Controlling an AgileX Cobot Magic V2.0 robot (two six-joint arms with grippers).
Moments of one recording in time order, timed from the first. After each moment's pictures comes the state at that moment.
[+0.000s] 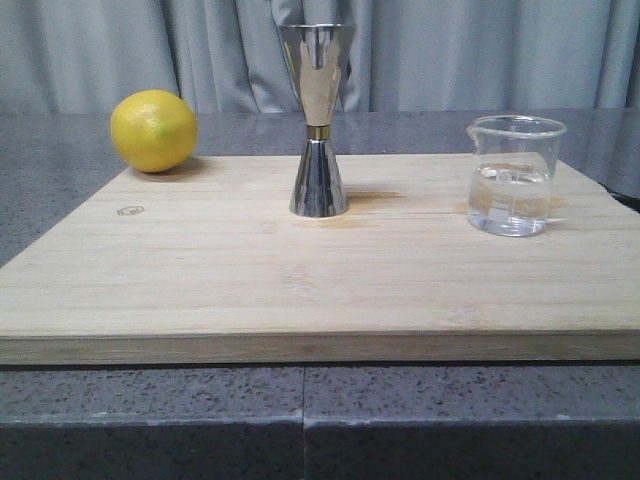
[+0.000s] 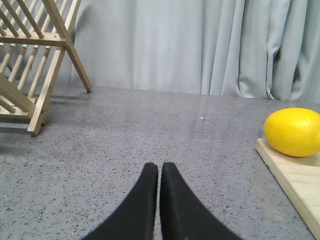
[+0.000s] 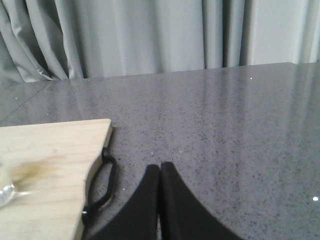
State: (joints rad) left arm -0.01 -0.01 -0.04 -0.21 0.09 0.14; right arm -0.07 -0.01 -0.08 0.11 0.18 -0.06
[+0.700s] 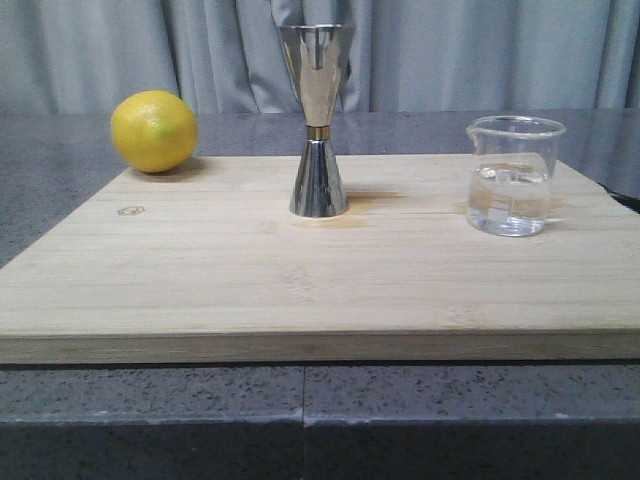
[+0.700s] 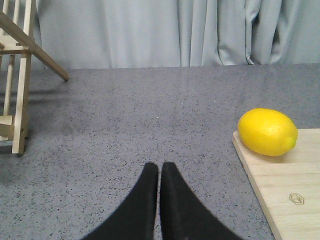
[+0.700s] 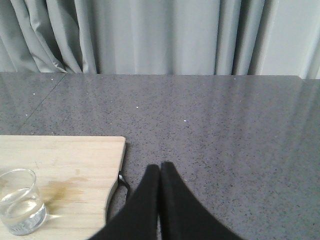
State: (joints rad) left arm -0.01 0.38 -0.53 -0.21 0.44 0.22; right arm -0.06 0.26 -0.53 0.12 0.50 -0.14
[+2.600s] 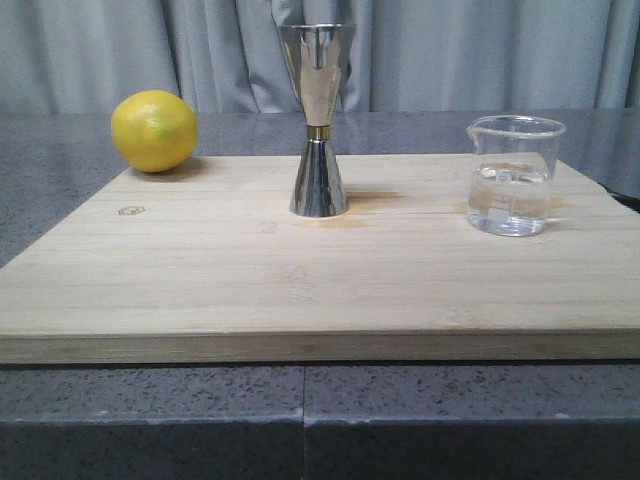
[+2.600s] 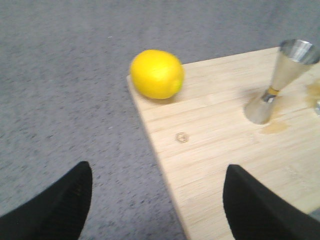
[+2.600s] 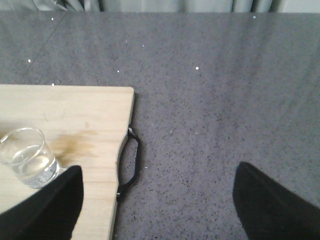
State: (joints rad) left arm -0.01 0.66 -0.79 -0.61 0.87 0.58; right arm -0.06 0.48 -0.73 0.14 0.76 -0.14
